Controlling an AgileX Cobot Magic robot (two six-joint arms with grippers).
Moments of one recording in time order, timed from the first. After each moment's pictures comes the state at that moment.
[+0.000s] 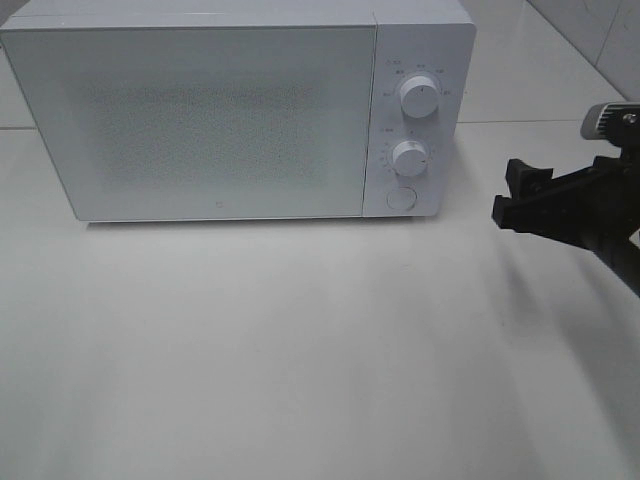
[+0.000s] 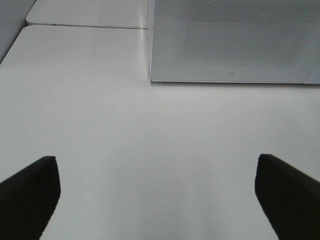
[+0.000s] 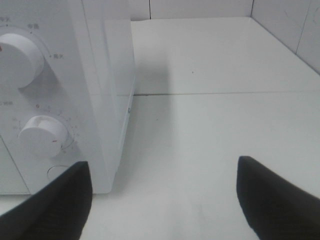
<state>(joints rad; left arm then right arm) 0.05 0.00 -0.52 -0.17 1.07 0.09 0.41 1.60 -0.29 0.41 -1.10 -0.18</state>
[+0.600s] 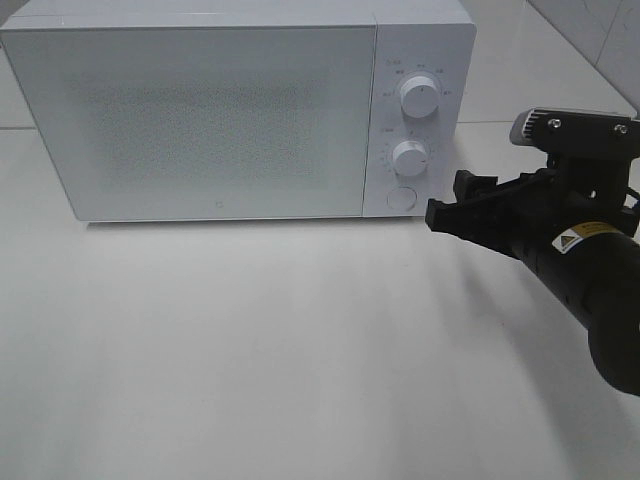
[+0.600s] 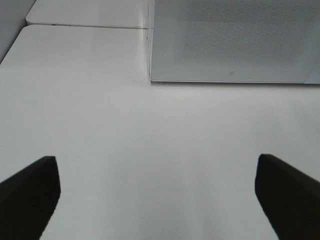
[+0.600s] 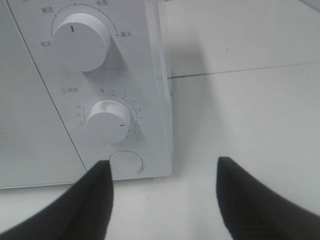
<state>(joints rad) 0.05 0.00 -0.52 -0.17 1.07 0.09 0.64 1.67 -0.38 0.65 -1.07 -0.16</state>
